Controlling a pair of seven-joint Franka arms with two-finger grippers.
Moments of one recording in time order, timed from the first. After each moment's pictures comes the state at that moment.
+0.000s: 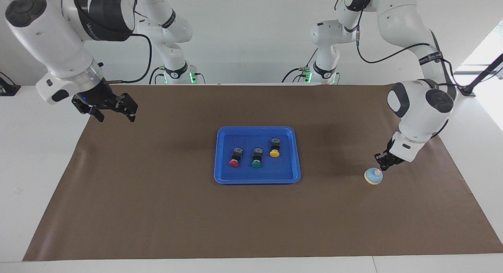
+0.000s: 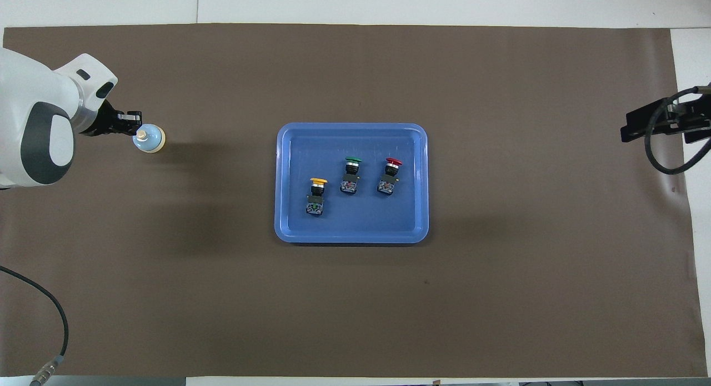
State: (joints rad) left arm 0.05 0.35 -0.06 -1.77 0.04 2.19 -0.04; right arm -0.06 0.08 0.00 -1.47 0.02 1.51 -0.02
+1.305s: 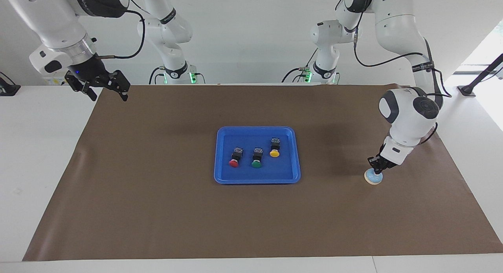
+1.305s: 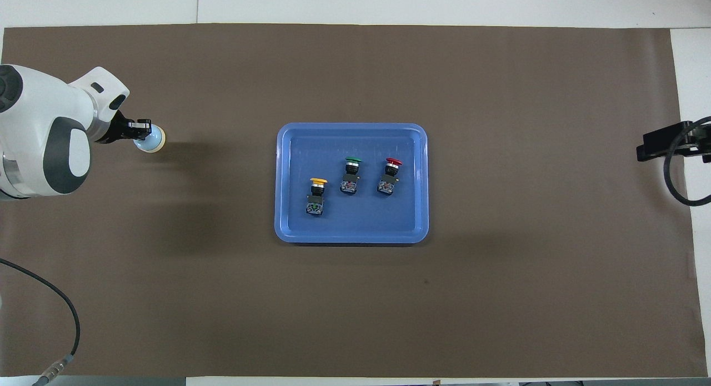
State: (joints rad) left arm 0.05 0.37 -0.06 -1.84 0.04 2.30 -0.02; right arm -0.08 0.01 0.00 -1.56 0.01 1.54 -0.03
